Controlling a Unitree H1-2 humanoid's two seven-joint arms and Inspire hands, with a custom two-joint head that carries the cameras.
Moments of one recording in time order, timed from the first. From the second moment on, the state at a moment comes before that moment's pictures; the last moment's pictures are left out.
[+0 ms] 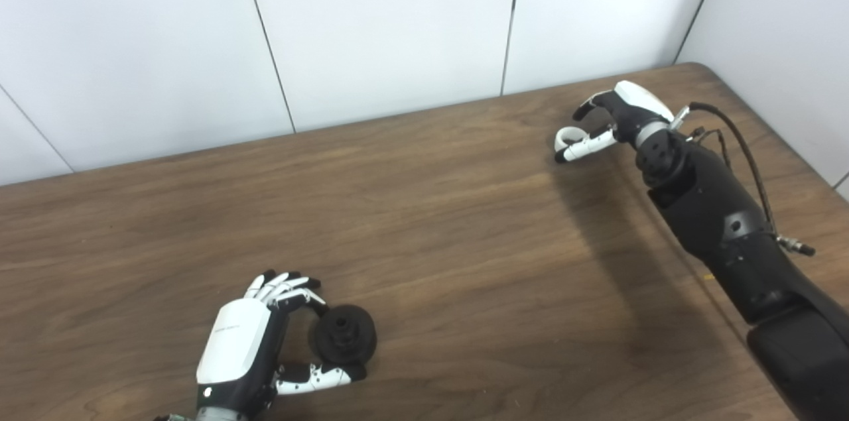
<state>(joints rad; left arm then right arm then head) 0.06 0.27 -0.35 -0.20 0.80 0.01 0.00 -0.57 -0.55 0.16 0.38 -0.59 0.47 0.19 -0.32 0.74</state>
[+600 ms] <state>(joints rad) 0.07 0.27 -0.35 -0.21 0.80 0.01 0.00 -0.56 -0.55 0.16 0.39 -0.59 0.47 0.19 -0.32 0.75</state>
